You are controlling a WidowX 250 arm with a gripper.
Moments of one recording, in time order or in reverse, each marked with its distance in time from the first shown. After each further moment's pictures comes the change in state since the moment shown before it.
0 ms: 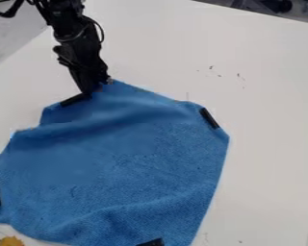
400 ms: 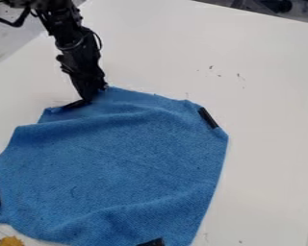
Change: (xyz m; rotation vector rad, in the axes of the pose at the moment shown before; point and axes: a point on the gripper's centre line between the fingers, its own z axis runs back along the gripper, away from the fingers) arm 0.003 0.012 -0.027 -0.039 0.032 -0.047
